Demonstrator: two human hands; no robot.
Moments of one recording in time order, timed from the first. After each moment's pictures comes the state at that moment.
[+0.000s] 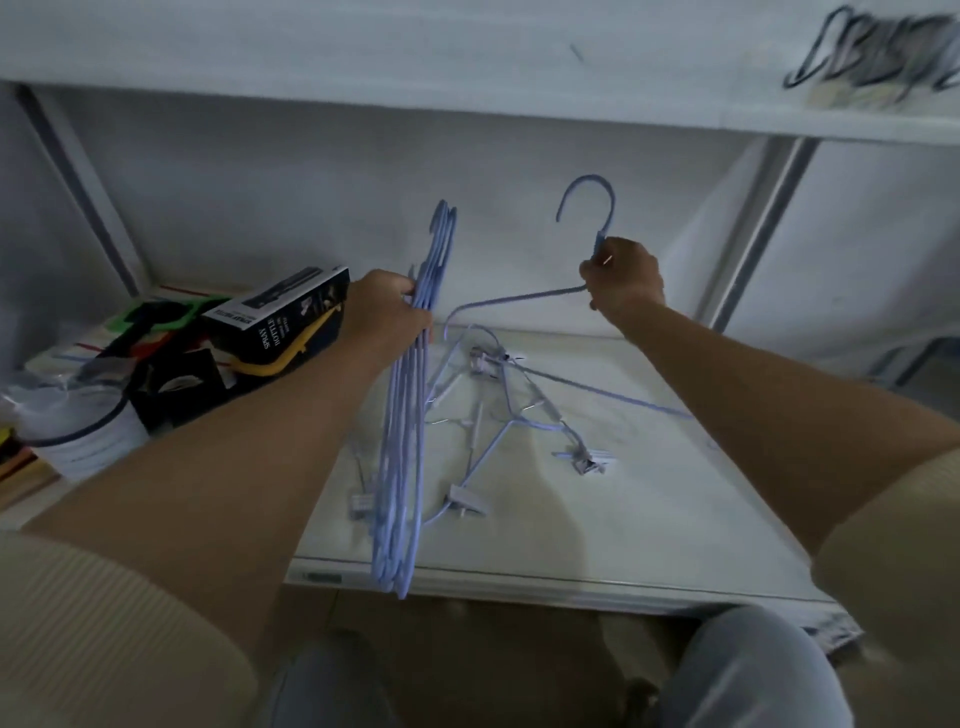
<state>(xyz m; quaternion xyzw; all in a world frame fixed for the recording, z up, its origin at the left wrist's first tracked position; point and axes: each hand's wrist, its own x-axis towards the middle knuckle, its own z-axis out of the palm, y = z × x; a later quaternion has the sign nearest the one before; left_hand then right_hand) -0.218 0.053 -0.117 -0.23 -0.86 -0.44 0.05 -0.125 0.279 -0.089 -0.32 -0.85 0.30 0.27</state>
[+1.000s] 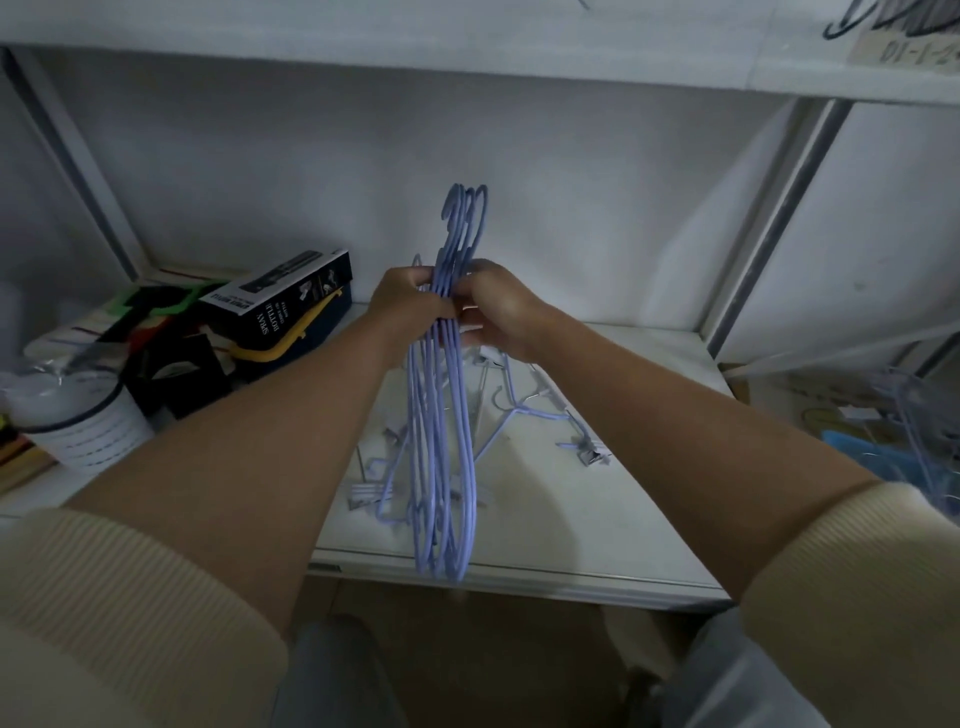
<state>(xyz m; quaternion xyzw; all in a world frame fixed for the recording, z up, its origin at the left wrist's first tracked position) -0.216 0.073 -0.123 -0.19 -0.78 -0.58 -0.13 -0.163 0.182 -0.110 -0.15 -0.73 0.66 0.03</state>
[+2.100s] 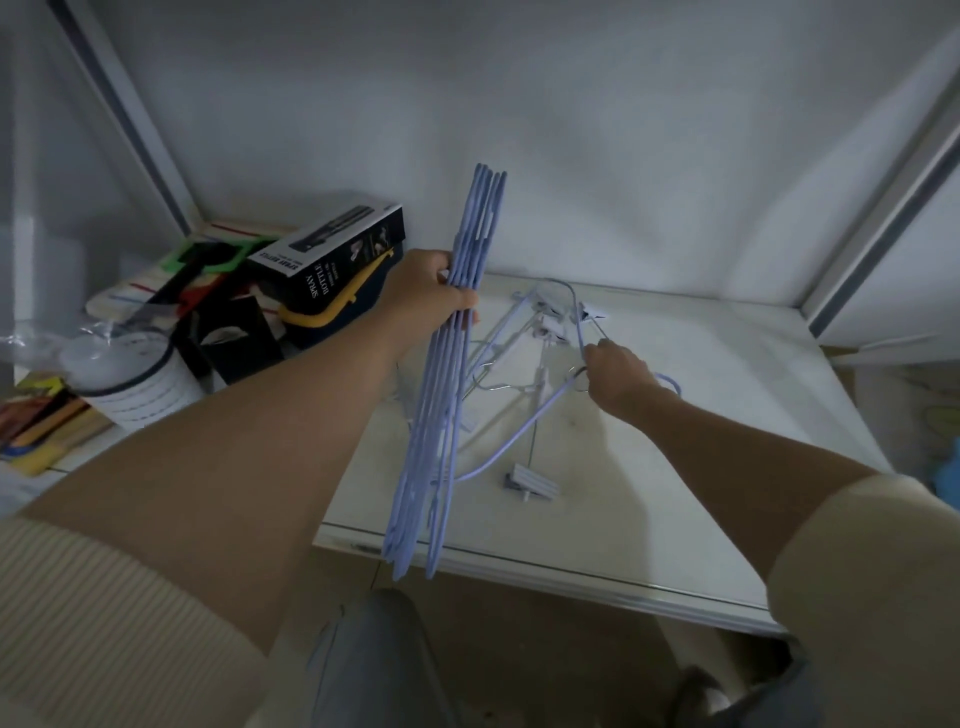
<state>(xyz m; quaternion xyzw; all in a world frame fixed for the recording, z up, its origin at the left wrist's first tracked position) -0.261 0.039 -0.160 -0.22 -0.84 -0.49 -0.09 -0.170 0.256 -0.256 -0.19 -0.98 0.03 -0.02</state>
